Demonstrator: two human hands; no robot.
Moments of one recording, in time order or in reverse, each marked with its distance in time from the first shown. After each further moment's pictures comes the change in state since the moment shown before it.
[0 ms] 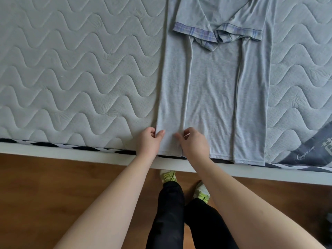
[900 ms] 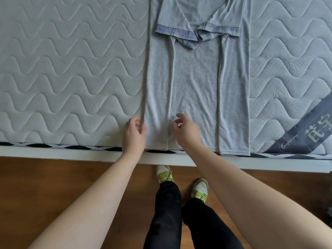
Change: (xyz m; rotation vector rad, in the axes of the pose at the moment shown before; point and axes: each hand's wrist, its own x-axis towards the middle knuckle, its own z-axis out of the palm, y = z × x) left_hand -0.016 0.016 -0.009 0.252 0.213 0.256; right_hand 0.007 0.008 -0.027 0.246 -0.011 -0.189
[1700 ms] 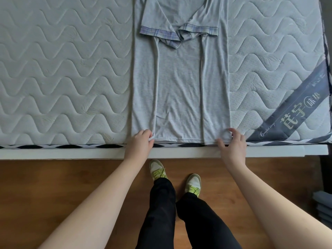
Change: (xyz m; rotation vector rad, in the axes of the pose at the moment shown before) left_hand -0.053 0.013 0.018 0.424 -0.227 0.388; right_hand -0.066 0.140 -0.108 -0.129 0.423 0.185
